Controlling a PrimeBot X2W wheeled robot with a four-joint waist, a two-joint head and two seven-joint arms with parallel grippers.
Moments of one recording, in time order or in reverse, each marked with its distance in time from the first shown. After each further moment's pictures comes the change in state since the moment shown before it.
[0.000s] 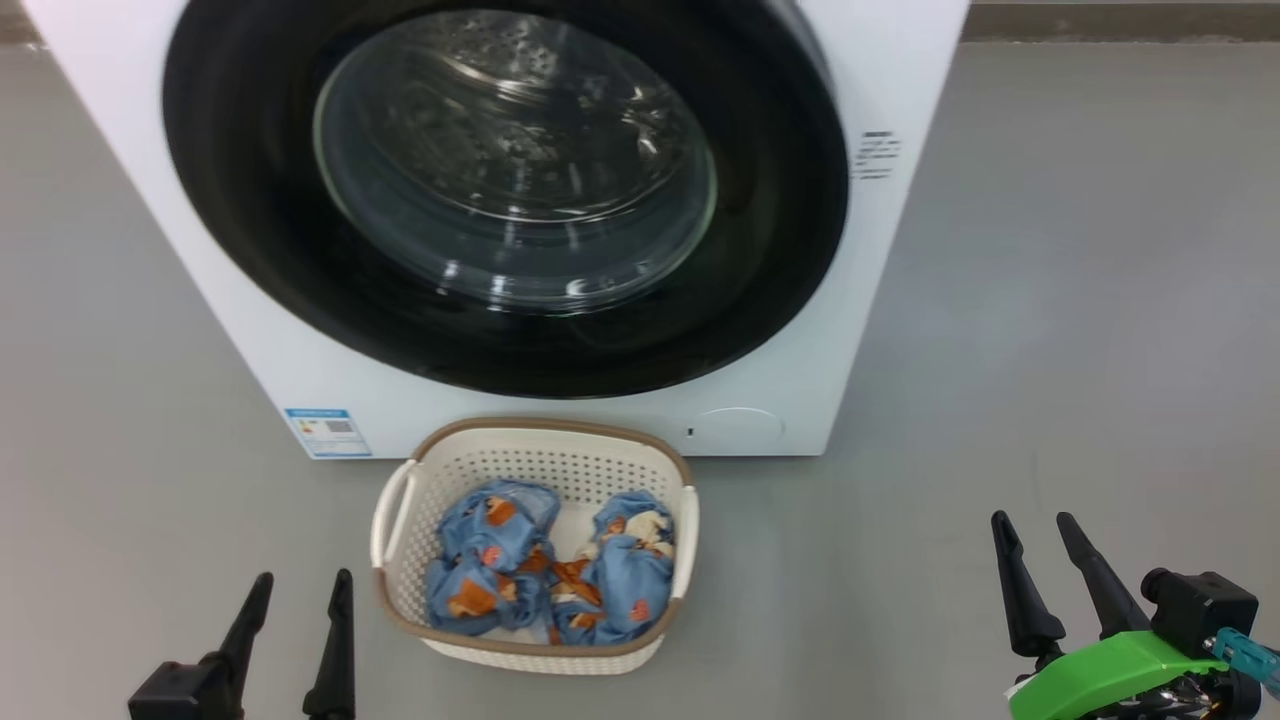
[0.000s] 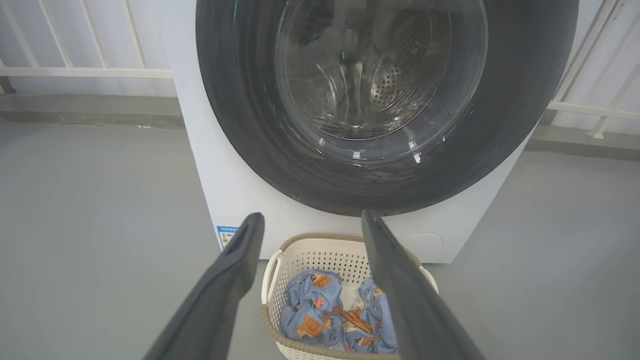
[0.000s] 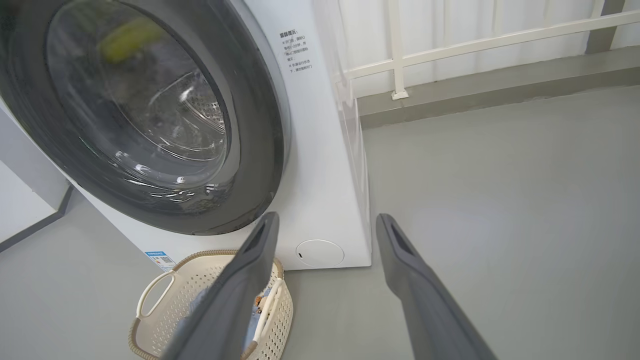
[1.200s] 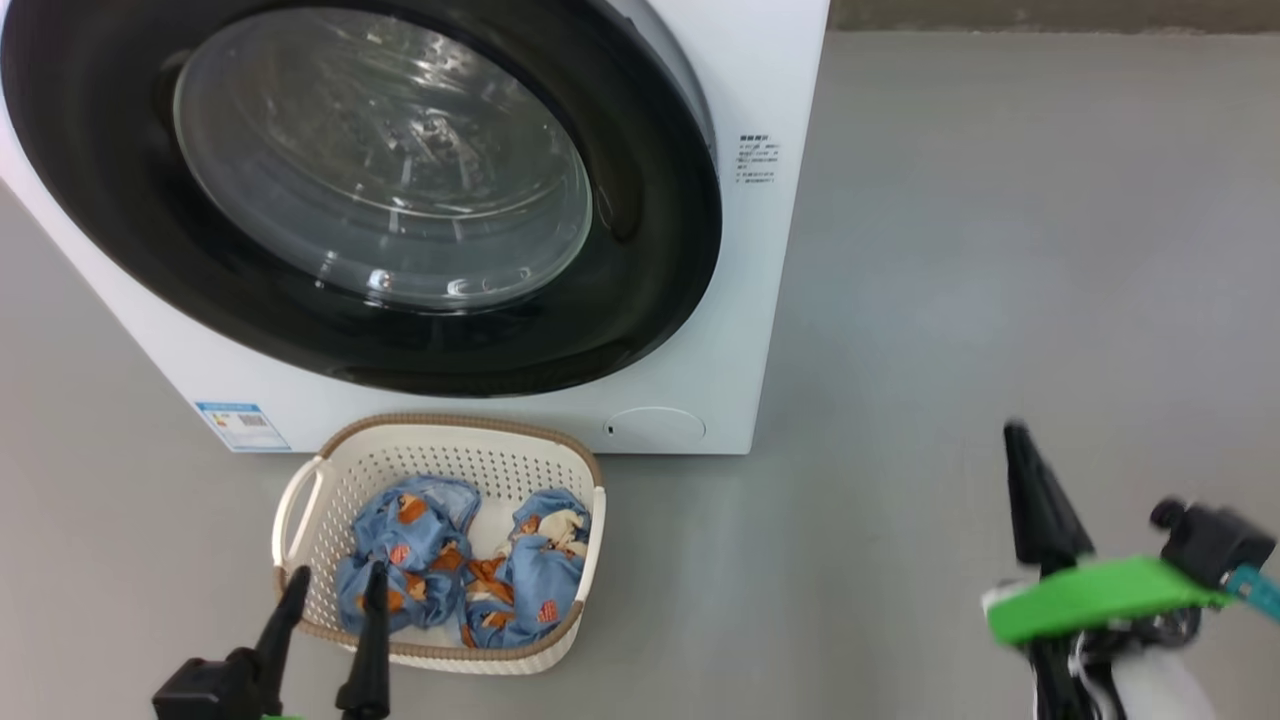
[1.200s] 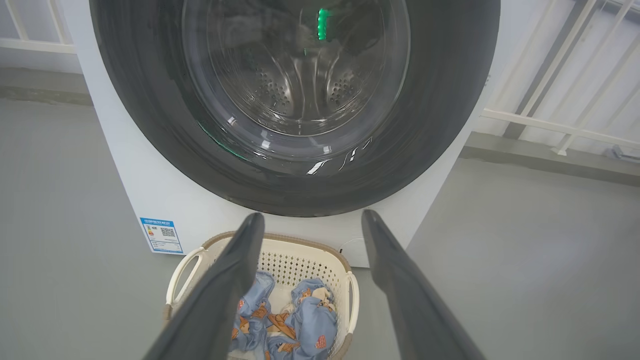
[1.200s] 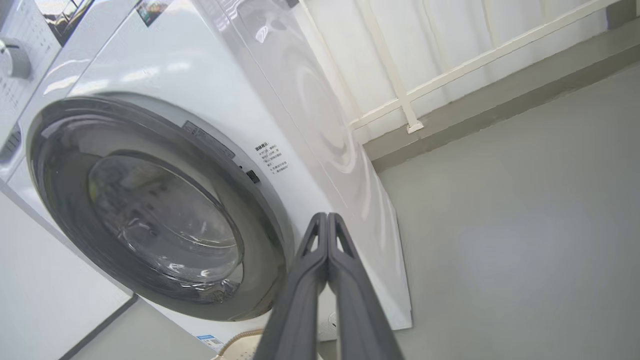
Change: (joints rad) left arm 0.000 -0.017 -0.051 -0.029 -0.069 0.000 0.000; right arm -0.095 0.043 0.032 -0.050 0.232 0.000 0.000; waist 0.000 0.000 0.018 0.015
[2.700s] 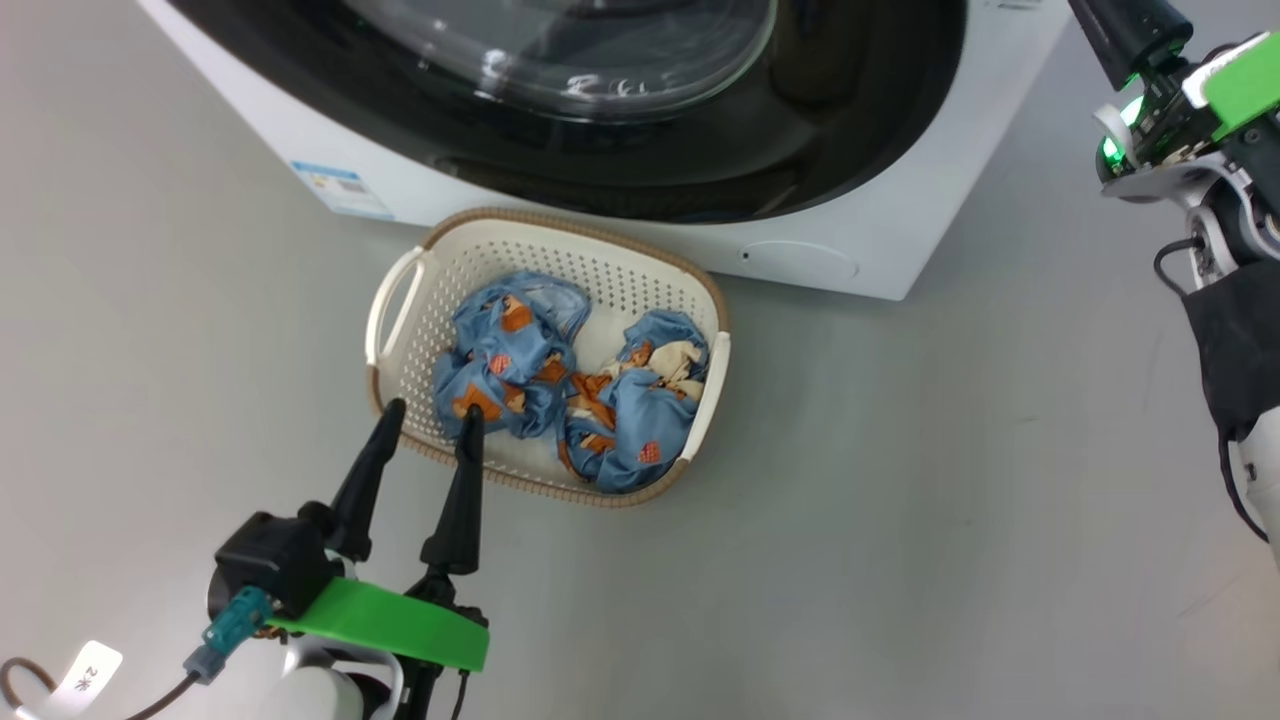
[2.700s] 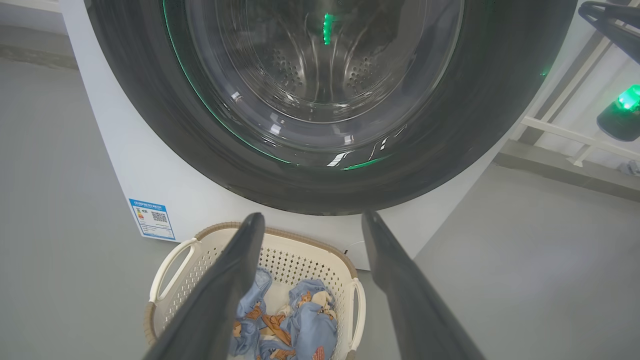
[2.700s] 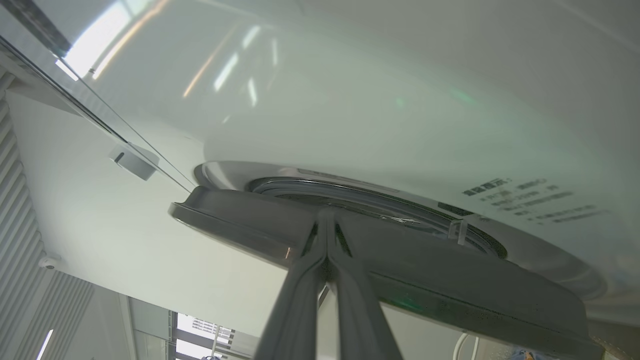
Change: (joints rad) left arm -0.222 -0.038 -0.139 -0.044 -0.061 0.000 -0.007; right arm -0.793 -0.269 0.203 0.188 1.049 0.000 0.590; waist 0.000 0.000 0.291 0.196
